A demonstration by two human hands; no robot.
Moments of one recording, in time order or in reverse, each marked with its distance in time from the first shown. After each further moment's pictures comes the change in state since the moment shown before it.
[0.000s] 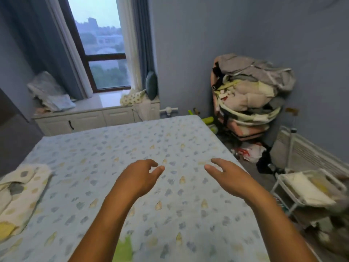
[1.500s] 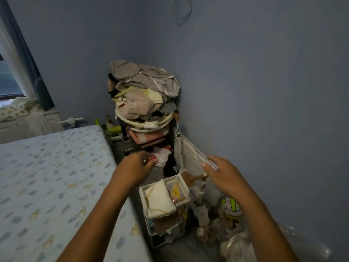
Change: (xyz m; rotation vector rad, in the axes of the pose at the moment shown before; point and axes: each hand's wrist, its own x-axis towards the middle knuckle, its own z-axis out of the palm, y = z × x) left_hand 0.029 0.730 0.315 -0.112 0.010 0.316; right_hand -0.098 0.531 -0.560 0.001 0.437 0.134
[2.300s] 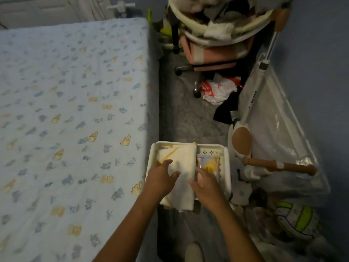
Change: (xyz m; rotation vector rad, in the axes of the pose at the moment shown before) left_hand 0.156 -0.175 0.389 -0.076 -0.245 -0.768; right_hand 0.284 0.222 0.356 0.006 -0.760 0.097
